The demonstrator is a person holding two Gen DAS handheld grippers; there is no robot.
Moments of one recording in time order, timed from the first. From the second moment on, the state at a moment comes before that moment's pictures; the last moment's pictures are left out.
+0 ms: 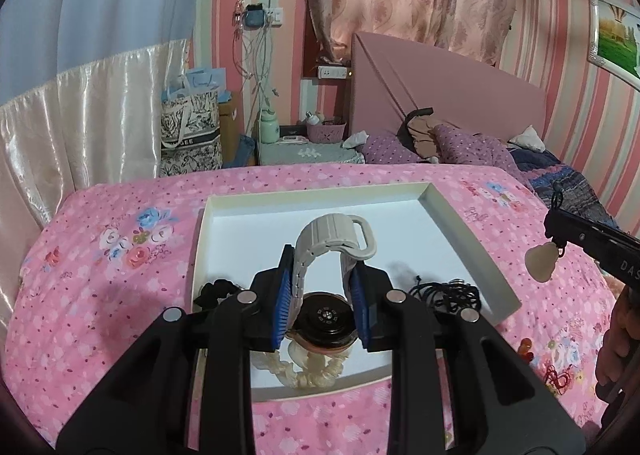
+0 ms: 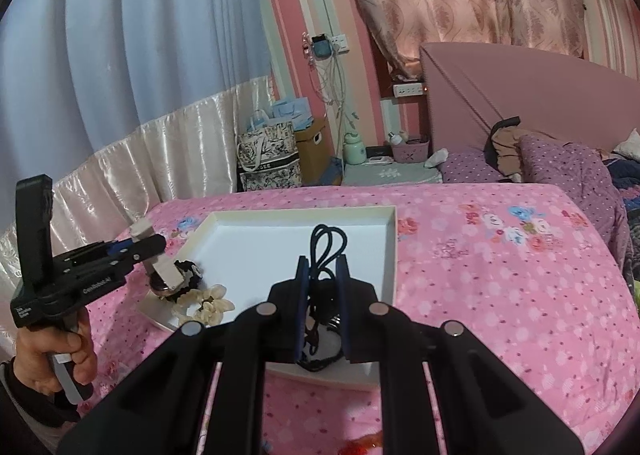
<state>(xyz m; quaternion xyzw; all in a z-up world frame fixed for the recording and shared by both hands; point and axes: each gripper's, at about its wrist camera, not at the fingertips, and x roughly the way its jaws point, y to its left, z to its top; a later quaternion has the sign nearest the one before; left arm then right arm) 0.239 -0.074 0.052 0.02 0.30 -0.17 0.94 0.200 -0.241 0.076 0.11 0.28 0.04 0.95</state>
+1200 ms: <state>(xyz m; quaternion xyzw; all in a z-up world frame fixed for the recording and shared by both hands) 0.282 -0.061 -0.020 0.02 0.36 -0.13 0.93 0.240 -0.244 0.002 0.08 0.37 0.00 0.92</state>
